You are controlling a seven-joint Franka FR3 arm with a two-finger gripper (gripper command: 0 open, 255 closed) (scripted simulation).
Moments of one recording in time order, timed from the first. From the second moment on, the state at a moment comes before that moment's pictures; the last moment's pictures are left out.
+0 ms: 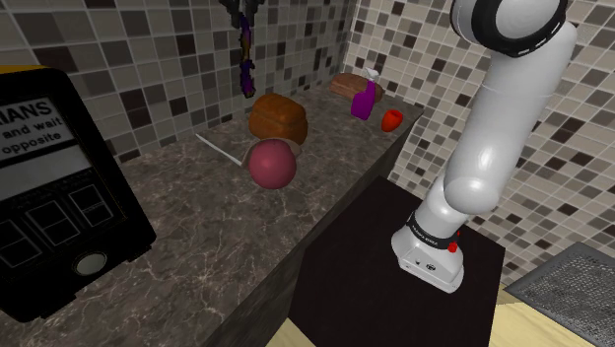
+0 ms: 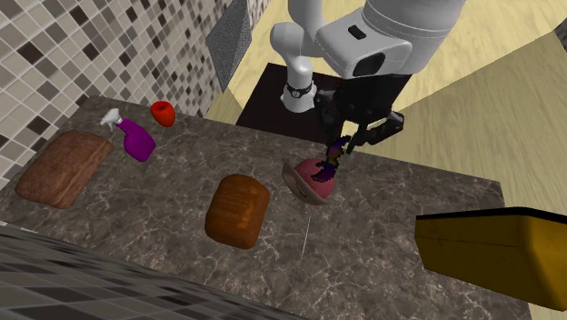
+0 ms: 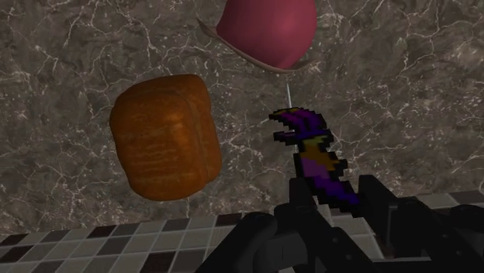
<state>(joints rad) 0.11 0.18 0.36 -1.22 -0.19 1.45 0.50</state>
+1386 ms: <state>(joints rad) -0.08 -0.01 0.23 -1.32 -0.10 1.41 0.20</state>
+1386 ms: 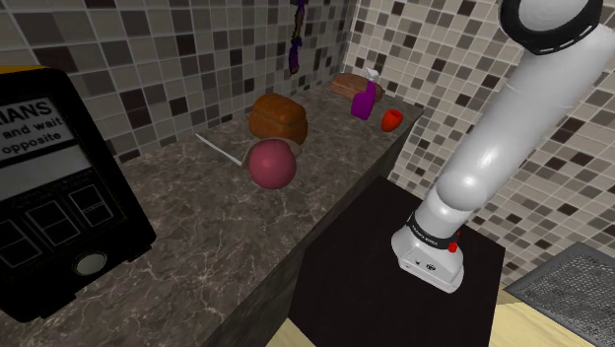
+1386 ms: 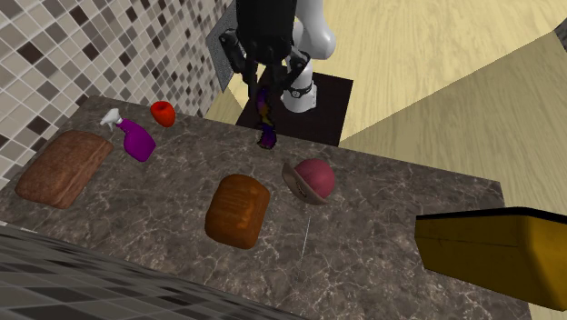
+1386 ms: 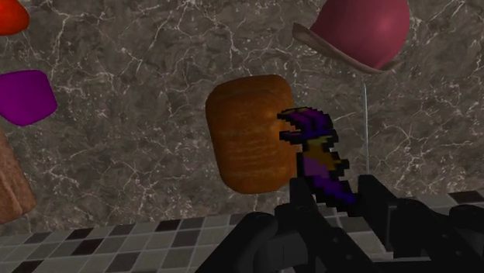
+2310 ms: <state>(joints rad) -0.25 -0.12 0.03 -1.46 -0.05 1.47 -0.16</state>
